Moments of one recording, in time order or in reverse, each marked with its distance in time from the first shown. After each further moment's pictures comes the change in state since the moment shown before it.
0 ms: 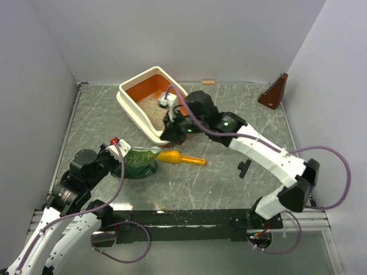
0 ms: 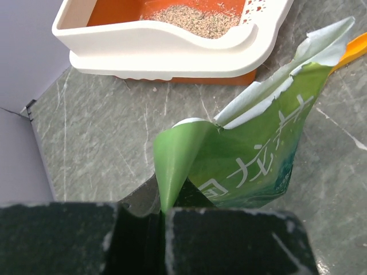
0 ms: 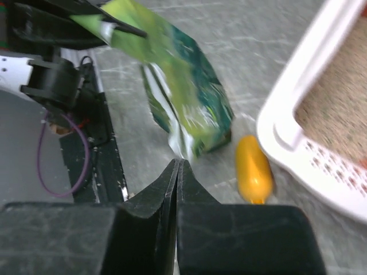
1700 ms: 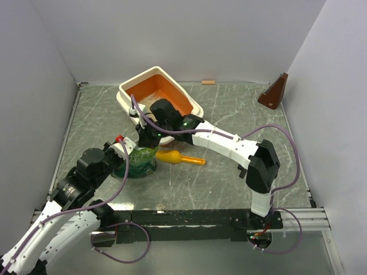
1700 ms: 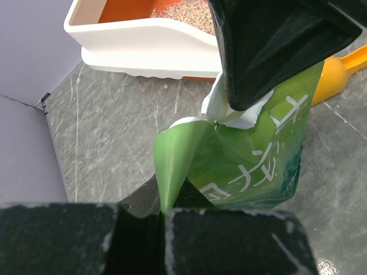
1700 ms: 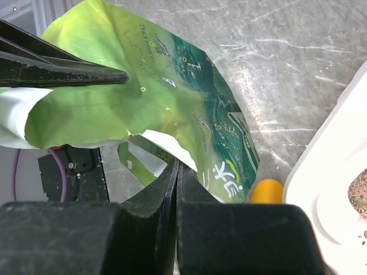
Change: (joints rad) left arm -0.133 0.045 -0.002 0.037 -0.191 -0.029; right arm 0.093 0.376 0.151 0.136 0.026 0.019
